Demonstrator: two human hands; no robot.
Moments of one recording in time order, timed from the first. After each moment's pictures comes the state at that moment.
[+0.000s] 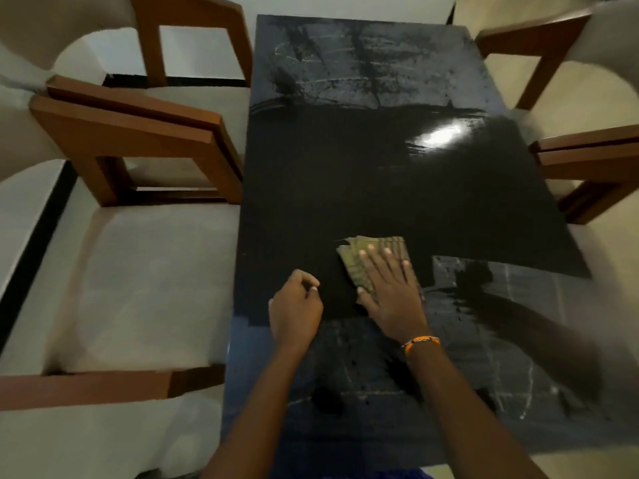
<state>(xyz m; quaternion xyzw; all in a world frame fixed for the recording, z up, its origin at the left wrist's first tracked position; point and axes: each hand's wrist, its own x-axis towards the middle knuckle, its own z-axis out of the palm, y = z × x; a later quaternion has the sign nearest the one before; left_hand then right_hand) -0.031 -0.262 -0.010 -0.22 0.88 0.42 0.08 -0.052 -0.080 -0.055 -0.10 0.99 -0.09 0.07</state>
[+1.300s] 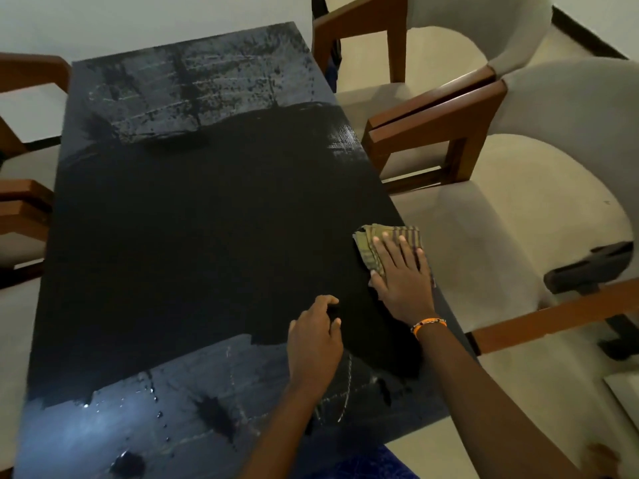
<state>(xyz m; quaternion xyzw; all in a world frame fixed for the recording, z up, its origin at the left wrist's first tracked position) 0.000 0.060 -0.009 0.04 0.93 0.34 0.10 -0.042 0.247 -0.060 0.07 0.99 -0.12 0.02</state>
